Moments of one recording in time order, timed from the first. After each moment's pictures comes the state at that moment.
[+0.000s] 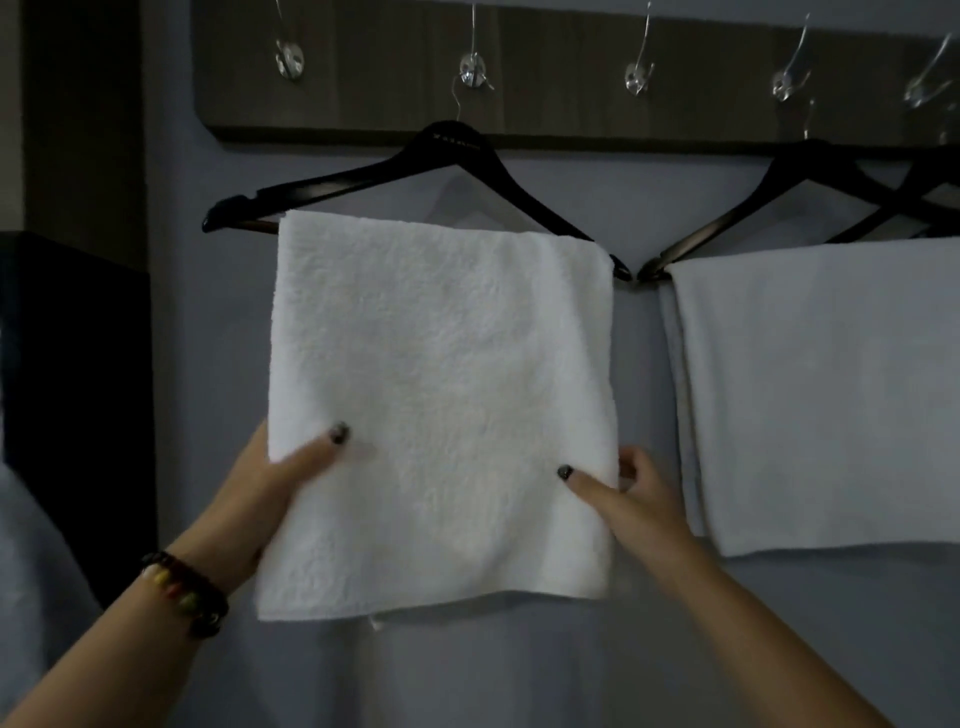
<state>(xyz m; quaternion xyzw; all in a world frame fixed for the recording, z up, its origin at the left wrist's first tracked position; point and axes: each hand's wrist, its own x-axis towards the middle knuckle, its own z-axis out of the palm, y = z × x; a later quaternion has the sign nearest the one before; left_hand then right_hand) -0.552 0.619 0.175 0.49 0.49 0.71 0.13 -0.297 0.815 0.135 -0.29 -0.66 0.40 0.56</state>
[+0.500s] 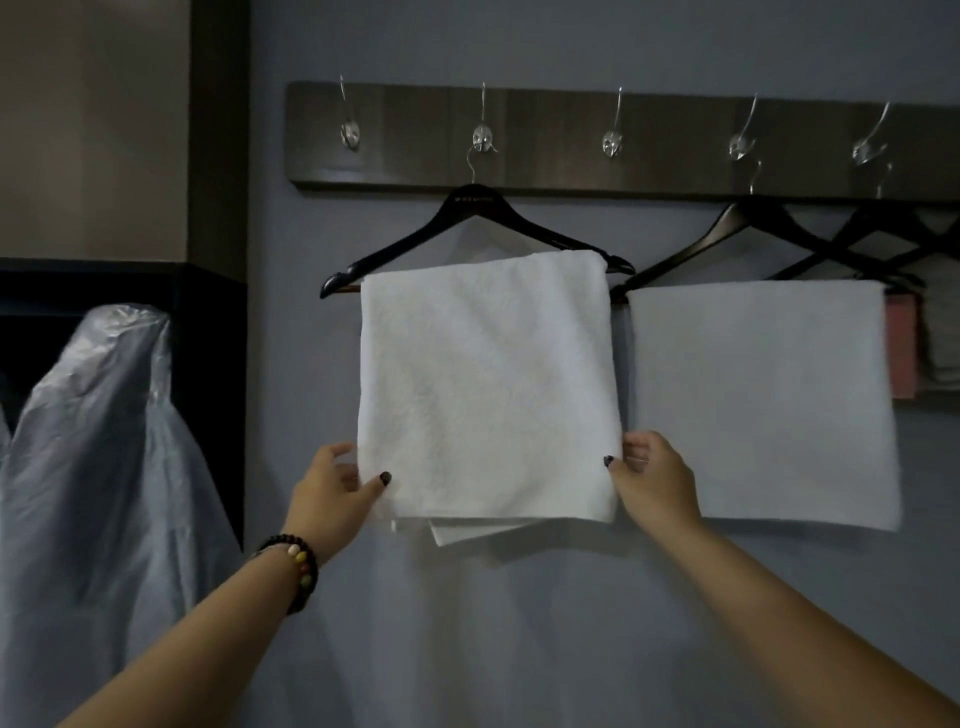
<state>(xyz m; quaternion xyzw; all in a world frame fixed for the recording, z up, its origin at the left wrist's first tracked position) -0.454 0.577 0.128 0.38 0.70 0.60 -0.03 -0.191 0.773 0.147 -0.35 -0.71 0.27 0.55</state>
